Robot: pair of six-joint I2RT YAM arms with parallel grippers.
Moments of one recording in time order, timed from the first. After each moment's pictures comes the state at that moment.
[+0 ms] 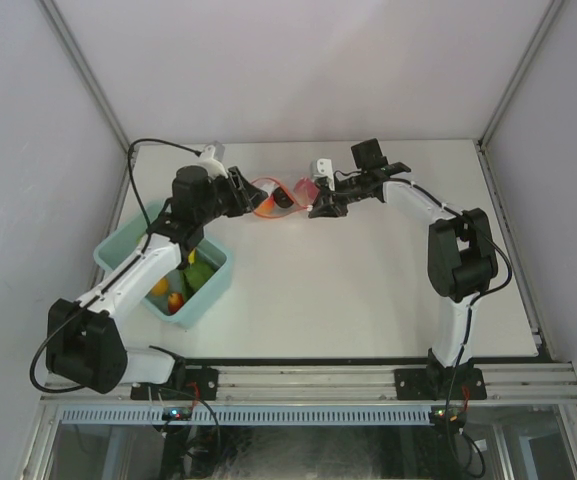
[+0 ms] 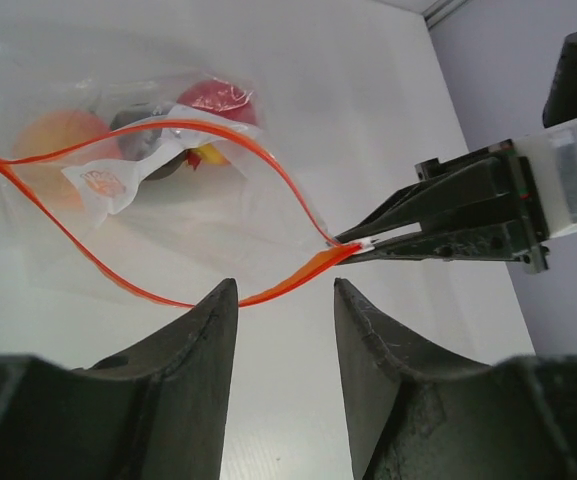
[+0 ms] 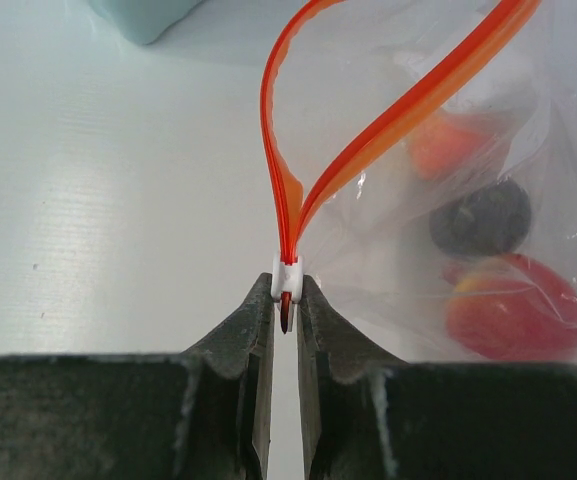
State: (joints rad) left arm -0.35 1.32 1.01 0.00 0.25 -0.58; right arm 0.36 1.96 1.56 -0.55 -1.04 -0.94
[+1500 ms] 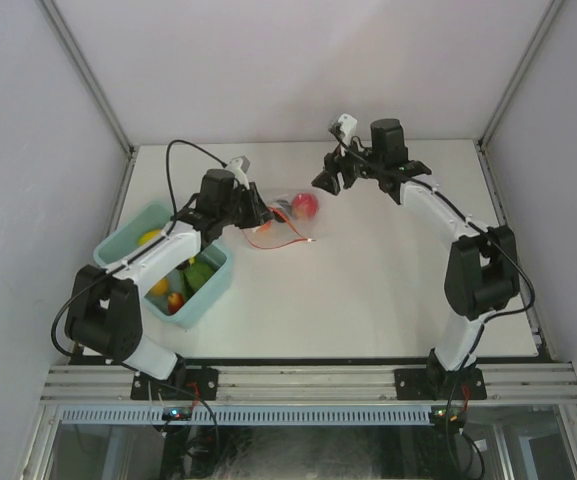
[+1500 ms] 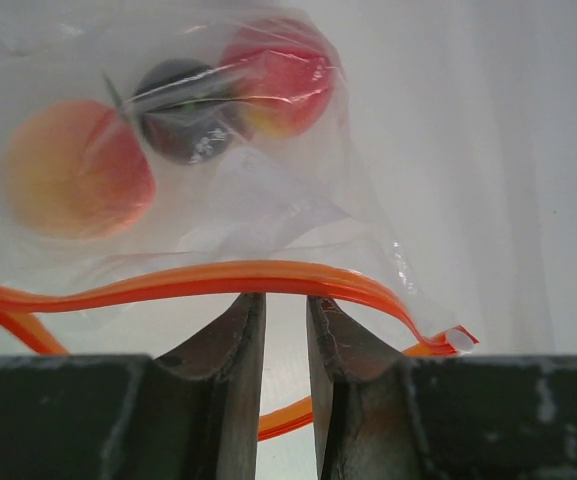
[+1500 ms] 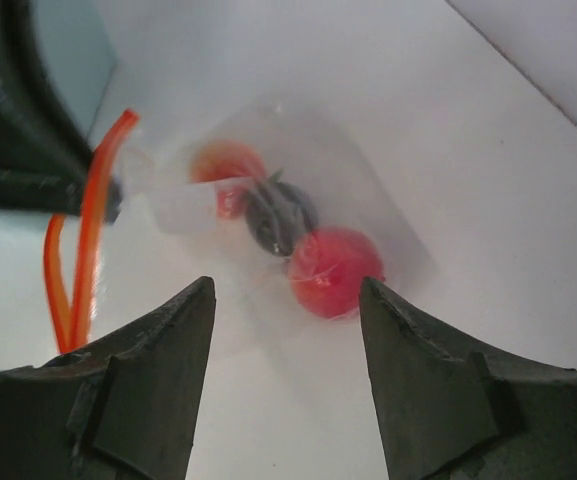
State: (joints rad) left arm -0.40 1.51 1.06 -0.15 0.21 -0.52; right arm 0.33 1.76 1.47 -0.20 -0.75 -0.27
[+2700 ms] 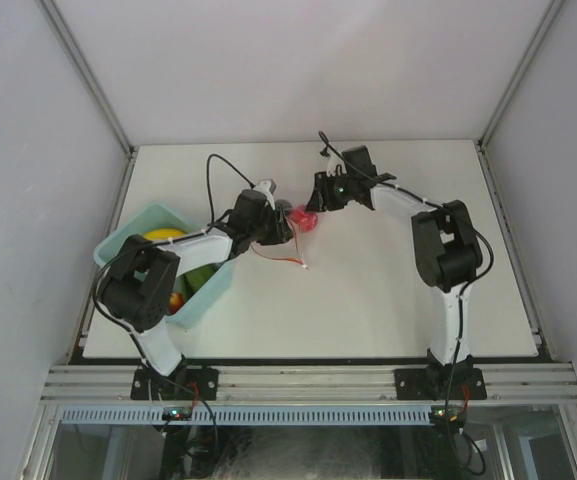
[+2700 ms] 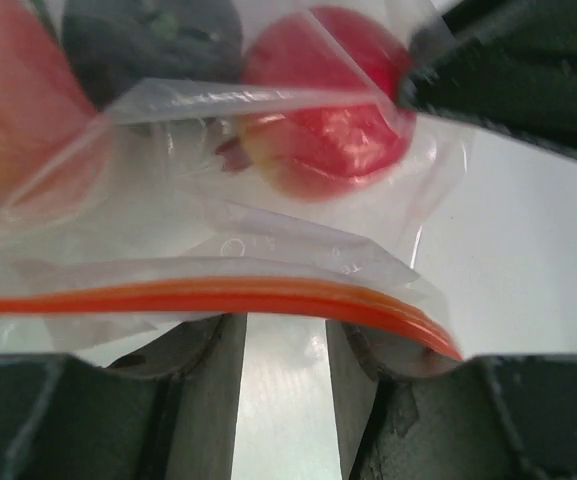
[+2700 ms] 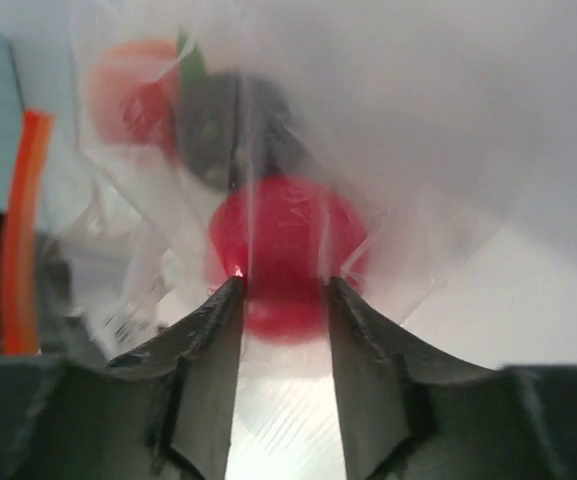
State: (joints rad) left arm -0.53 1.75 1.00 0.09 0.11 -0.55; right arm 0.38 2.13 1.61 -0.27 -0.53 0.20
